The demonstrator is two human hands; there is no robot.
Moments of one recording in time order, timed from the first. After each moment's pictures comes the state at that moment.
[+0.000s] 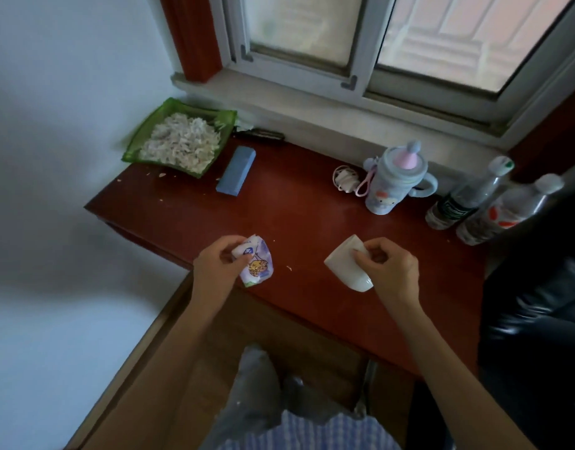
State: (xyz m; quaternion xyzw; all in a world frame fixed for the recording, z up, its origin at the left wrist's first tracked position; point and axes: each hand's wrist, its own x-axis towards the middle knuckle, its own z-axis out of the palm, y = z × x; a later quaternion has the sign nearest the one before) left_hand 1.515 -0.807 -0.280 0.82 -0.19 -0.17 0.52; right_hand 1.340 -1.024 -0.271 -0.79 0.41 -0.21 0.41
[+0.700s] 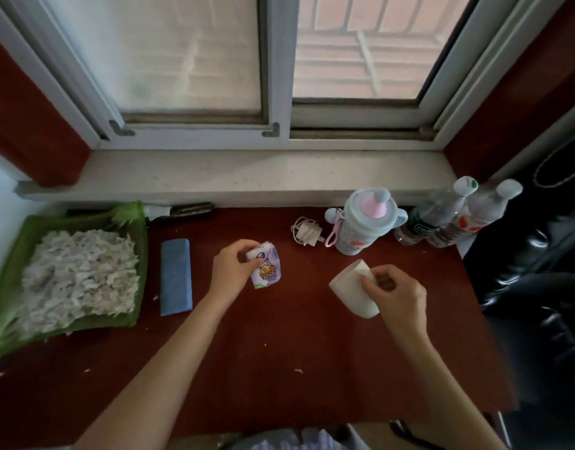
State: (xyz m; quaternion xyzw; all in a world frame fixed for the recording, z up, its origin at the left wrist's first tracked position) left_hand 1.708 -1.020 -0.334 0.75 -0.38 -0.34 0.43; right_hand 1.431 -1.073 -0.280 -0.63 0.62 -0.29 0.36
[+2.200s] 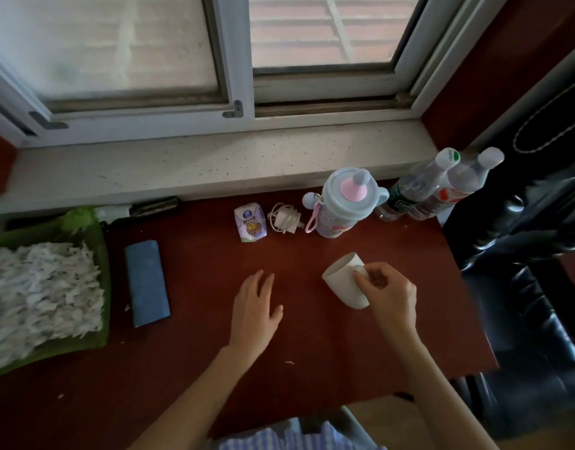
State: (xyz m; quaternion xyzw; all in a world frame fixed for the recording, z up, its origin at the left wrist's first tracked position) left_hand 1.624 -0.980 -0.396 0.76 -0.59 -0.22 0.14; right_hand 1.415 -1.068 -0.308 -0.58 0.68 -0.28 0.35
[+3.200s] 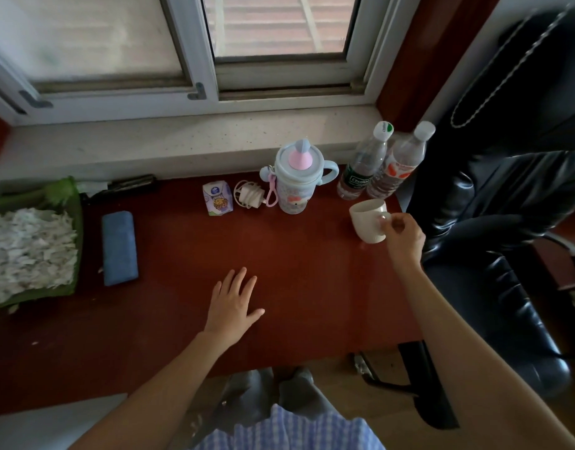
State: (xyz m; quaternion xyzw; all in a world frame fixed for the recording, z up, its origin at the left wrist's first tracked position) left_hand 1.567 -0.939 -0.410 0.74 -0.65 -0.17 -0.03; right_hand 1.287 -1.143 -0.334 -0.54 0.70 -0.34 0.33
